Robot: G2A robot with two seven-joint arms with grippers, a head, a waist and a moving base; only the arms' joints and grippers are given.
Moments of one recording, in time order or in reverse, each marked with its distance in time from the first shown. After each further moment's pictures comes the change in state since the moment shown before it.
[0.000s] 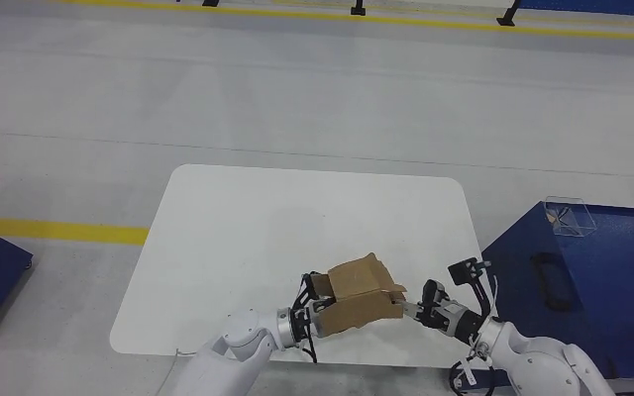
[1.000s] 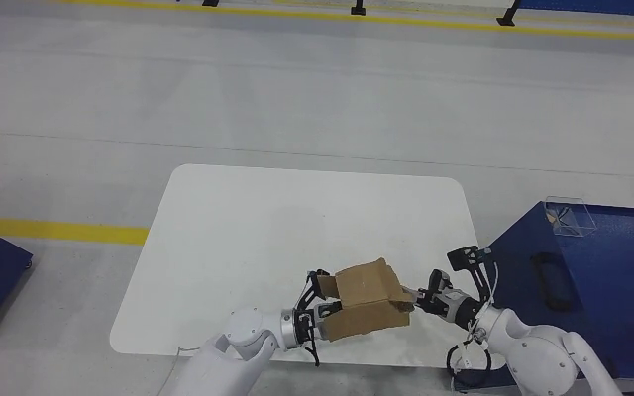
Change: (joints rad) left arm -0.006 0.000 0.019 -0.034 0.089 -0.075 -0.054; right arm 0.096 -0.006 -0.032 0.016 -0.069 0.112 0.056
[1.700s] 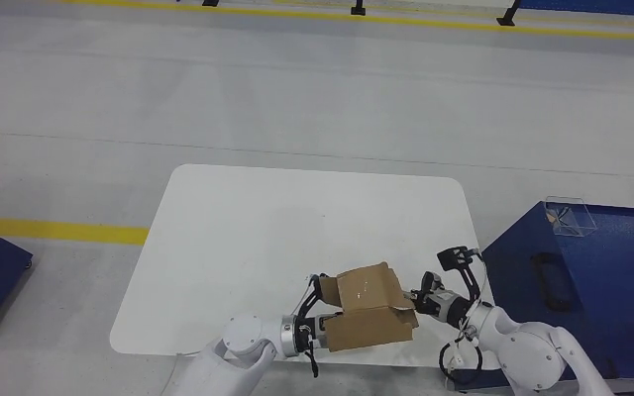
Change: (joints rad) left arm 0.028 0.012 -0.005 -0.034 0.056 -0.079 -0.040; right arm 0.032 -0.007 -0.039 0.037 0.000 0.007 0.015
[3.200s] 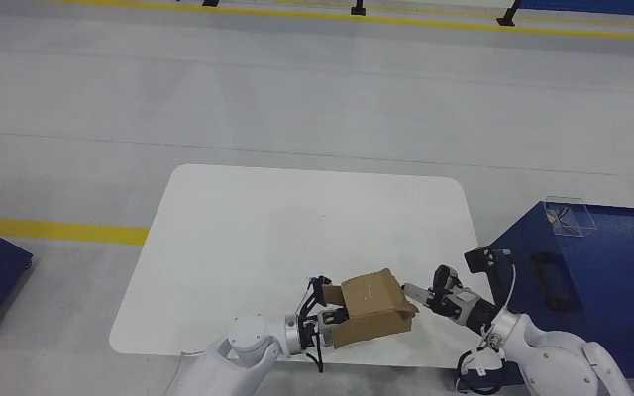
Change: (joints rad) left arm -0.014 -0.005 0.028 0.024 -0.008 0.098 0.109; right arm -0.106 -0.008 0.143 -0.105 0.075 -0.079 -0.053
